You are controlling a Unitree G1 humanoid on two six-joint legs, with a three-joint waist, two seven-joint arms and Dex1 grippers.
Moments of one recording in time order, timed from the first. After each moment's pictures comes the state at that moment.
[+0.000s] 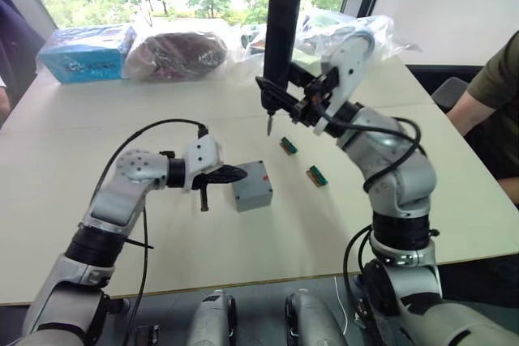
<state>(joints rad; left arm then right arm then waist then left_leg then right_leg) -0.51 0.60 -0.19 0.02 -0.22 0.21 -1.13 -0.70 -0.15 -0.01 -0.27 0.32 0.62 0.55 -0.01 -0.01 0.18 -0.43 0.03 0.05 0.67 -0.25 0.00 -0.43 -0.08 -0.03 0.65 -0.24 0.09</state>
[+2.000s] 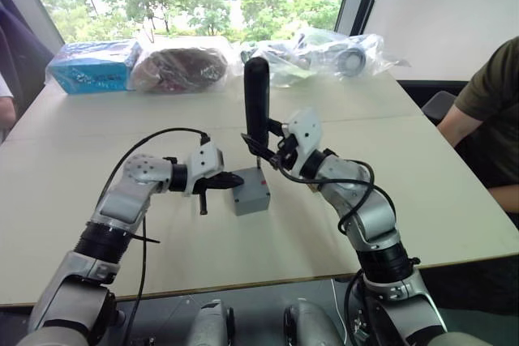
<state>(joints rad) -0.54 0.60 -0.22 0.14 -0.17 0.18 -1.17 -0.50 -0.18 0.19 -0.17 0.18 0.43 0.52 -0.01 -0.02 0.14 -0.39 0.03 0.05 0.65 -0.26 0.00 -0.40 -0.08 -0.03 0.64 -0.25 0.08</state>
